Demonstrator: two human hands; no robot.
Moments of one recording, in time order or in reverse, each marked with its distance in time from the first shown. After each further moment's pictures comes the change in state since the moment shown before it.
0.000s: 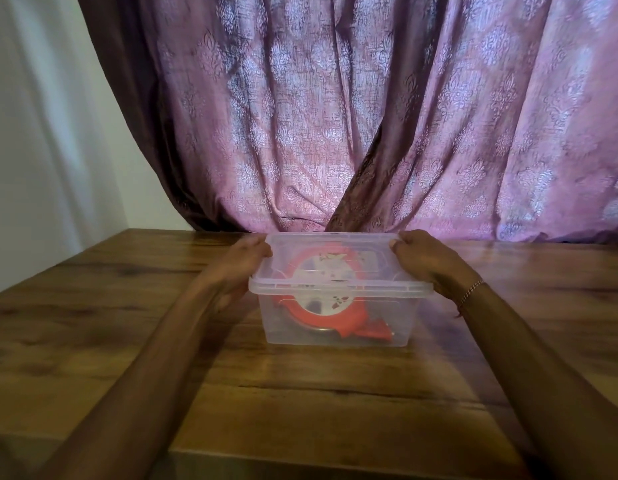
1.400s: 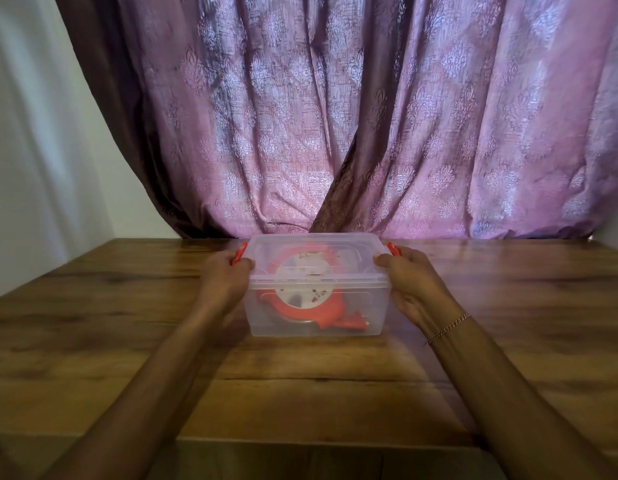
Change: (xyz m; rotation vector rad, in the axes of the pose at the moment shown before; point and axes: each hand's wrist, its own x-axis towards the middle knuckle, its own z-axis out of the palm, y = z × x) left_hand -0.027 -0.009 0.024 -0.004 0.382 0.061; right_hand -0.037 0.017 0.024 1.004 0.185 0.110
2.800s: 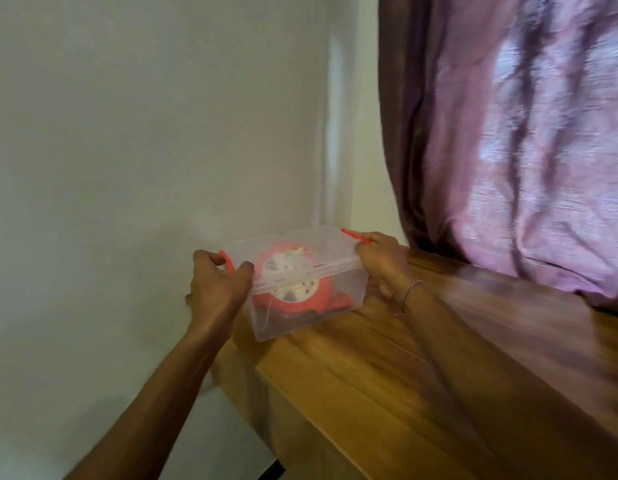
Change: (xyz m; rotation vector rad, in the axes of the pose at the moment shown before) left_hand -0.011 -0.039 -0.295 0.202 0.935 -0.020; right_hand -0.017 0.075 0.409 -0.335 -0.726 -0.163
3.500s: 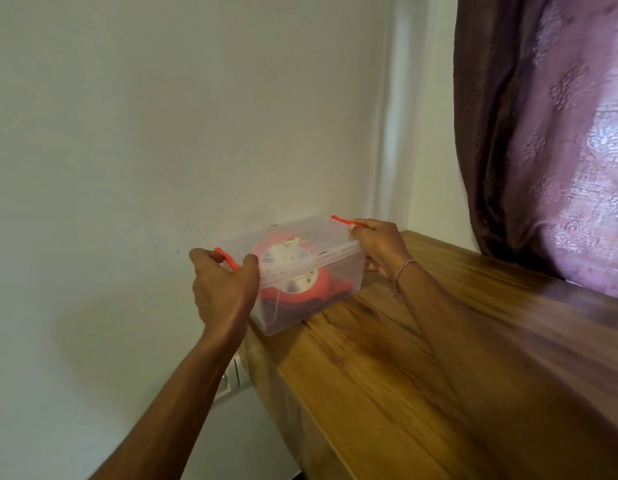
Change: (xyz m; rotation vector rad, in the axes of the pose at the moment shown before) left_hand 0.033 -0.018 -0.016 0.107 0.349 0.021; right_hand 0.068 -0.011 0.103 0.162 -0.205 0.032
